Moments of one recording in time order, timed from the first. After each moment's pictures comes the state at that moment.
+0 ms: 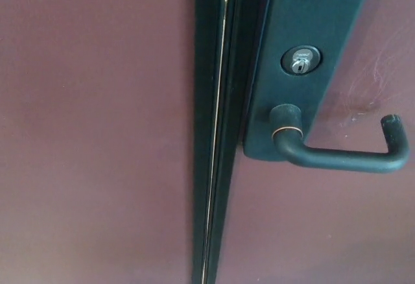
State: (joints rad) left_arm -0.10 0.57 0.02 1.27 0.11 -0.20 -0.13; right_arm -0.05 -0.10 -0.04 1.33 -0.15 -0.24 -0.15
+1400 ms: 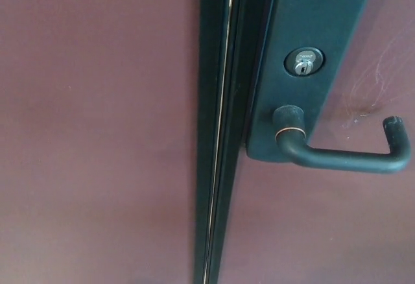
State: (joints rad) left_arm -0.09 0.57 0.02 1.26 0.11 -0.20 -0.13; right_arm 0.51 -0.15 -0.38 0.24 0.11 -0.37 0.10
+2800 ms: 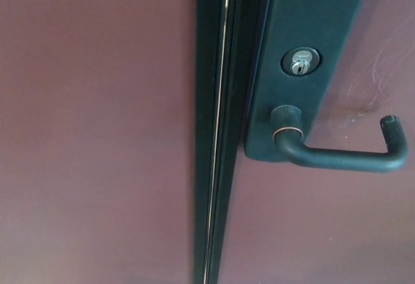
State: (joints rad) left_arm -0.12 0.57 0.02 1.26 0.11 -0.19 -0.13; right_arm 0.49 -0.95 -0.81 -0.86 0.64 -0.18 0.15
